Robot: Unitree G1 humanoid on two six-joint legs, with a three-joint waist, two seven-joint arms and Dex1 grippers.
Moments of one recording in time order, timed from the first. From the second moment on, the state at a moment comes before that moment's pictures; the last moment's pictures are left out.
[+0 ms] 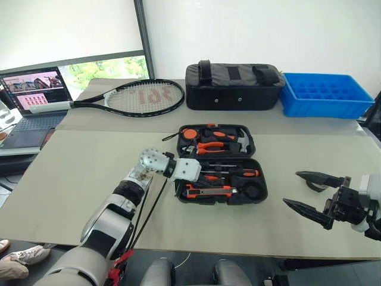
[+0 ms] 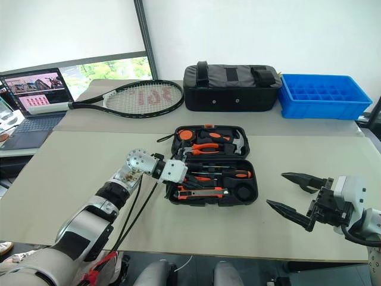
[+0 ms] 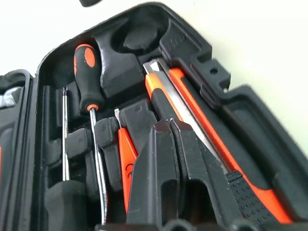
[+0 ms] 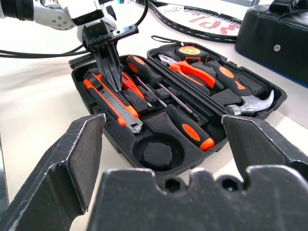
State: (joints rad) left arm -0.85 0.28 -0.41 0.84 0.07 -0.63 -1.35; right arm 0.24 -0.77 -0.51 -0.26 0.63 0.13 1.20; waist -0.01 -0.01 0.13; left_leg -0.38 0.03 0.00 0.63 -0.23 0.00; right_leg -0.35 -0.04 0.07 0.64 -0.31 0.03
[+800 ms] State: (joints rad) left arm -0.79 0.46 -0.17 0.18 -0.45 0.30 -1.51; right arm -0.12 -0.99 -0.27 0.26 0.26 0.34 1.00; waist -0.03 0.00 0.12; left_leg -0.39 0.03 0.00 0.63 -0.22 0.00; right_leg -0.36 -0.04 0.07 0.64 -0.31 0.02
